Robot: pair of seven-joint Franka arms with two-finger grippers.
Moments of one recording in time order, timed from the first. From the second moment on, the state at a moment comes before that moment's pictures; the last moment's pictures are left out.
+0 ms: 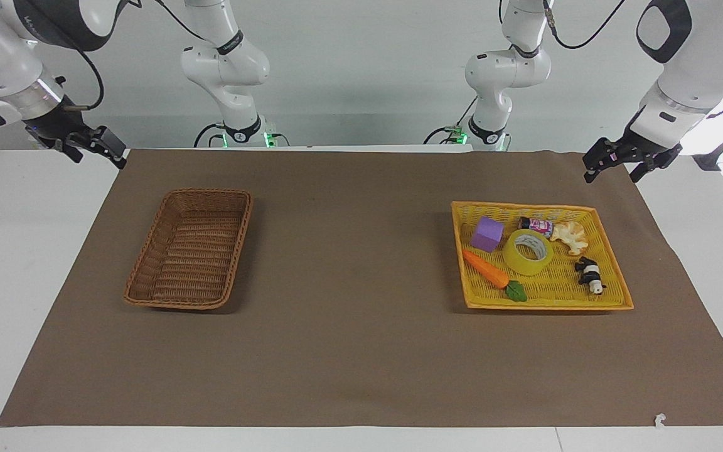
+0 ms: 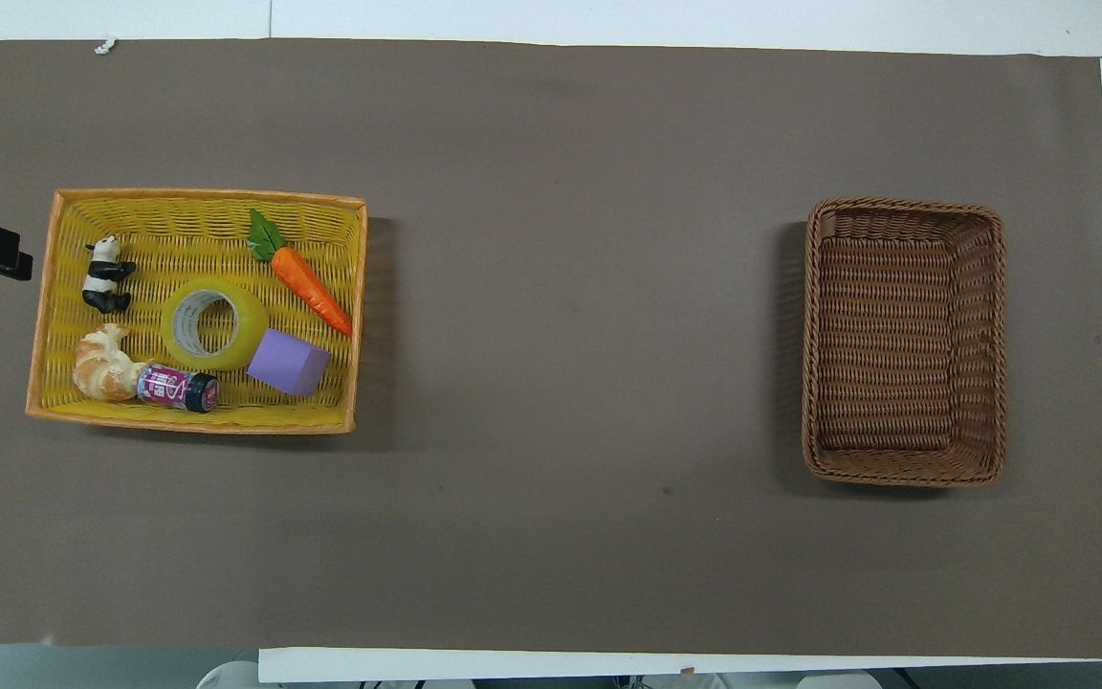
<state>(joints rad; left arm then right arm) 0.00 -0.02 -0.06 -1.62 0.01 1.56 0.05 -0.09 -0.02 -0.17 -1.62 -0.01 1.45 -0.04</state>
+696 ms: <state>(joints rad) 0.00 -0.03 -0.06 -1.66 0.01 1.58 0.05 -0.09 -0.02 -0.17 -1.62 -0.01 1.45 -0.04</state>
